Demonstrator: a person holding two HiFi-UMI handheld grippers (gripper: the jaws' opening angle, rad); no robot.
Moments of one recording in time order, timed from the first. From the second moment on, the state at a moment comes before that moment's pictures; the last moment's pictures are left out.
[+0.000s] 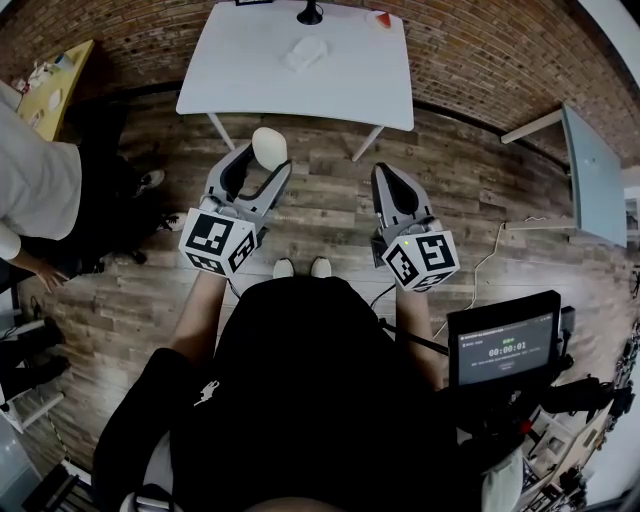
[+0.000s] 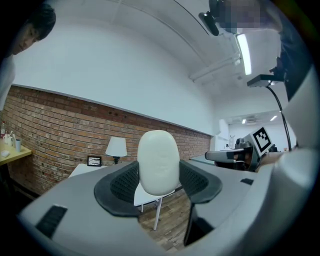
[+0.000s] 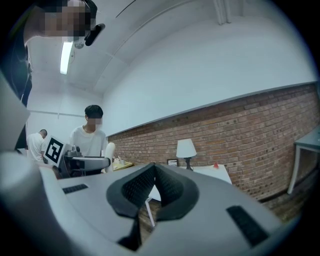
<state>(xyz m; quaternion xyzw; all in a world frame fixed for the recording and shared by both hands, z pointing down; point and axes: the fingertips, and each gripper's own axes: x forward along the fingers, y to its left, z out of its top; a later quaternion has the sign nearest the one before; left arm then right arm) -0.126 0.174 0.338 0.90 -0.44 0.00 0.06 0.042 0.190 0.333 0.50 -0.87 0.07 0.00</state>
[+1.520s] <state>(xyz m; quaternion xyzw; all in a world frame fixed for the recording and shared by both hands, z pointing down) -0.182 0.157 0.339 0.89 -0.44 0.01 0.06 0.000 0.170 0.334 0.49 -0.87 0.08 0.02</state>
